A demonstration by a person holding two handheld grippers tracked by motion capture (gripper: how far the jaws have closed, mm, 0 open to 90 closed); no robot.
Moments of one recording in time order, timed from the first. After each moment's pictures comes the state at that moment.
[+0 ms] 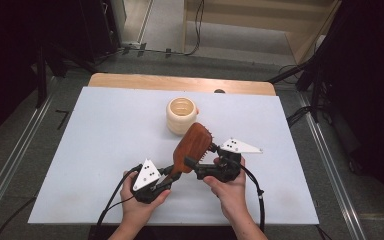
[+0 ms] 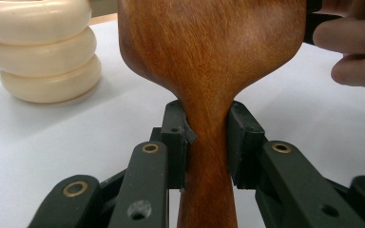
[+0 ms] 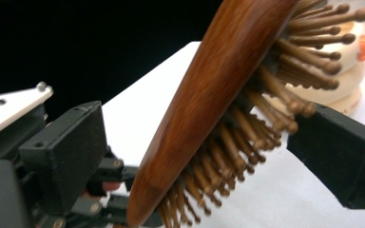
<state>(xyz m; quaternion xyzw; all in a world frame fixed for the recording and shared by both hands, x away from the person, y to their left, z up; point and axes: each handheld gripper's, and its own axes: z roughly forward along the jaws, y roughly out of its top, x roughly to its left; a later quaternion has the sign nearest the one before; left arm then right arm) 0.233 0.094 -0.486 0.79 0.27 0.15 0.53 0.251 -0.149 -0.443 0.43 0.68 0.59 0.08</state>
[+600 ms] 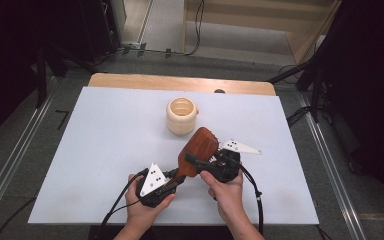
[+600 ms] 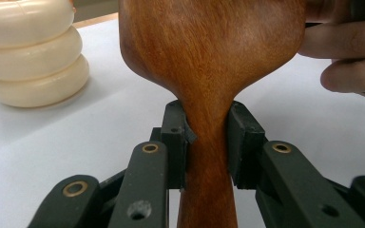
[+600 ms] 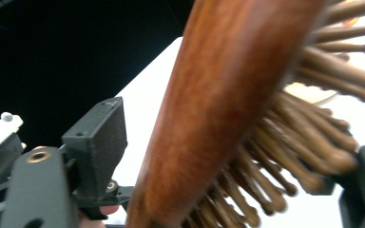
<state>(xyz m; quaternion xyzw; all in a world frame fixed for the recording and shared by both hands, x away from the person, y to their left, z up) 0.225 0.083 -0.492 0.80 0.26 0.17 0.52 0.253 -0.147 -0.454 0.48 0.65 0.58 0.05</state>
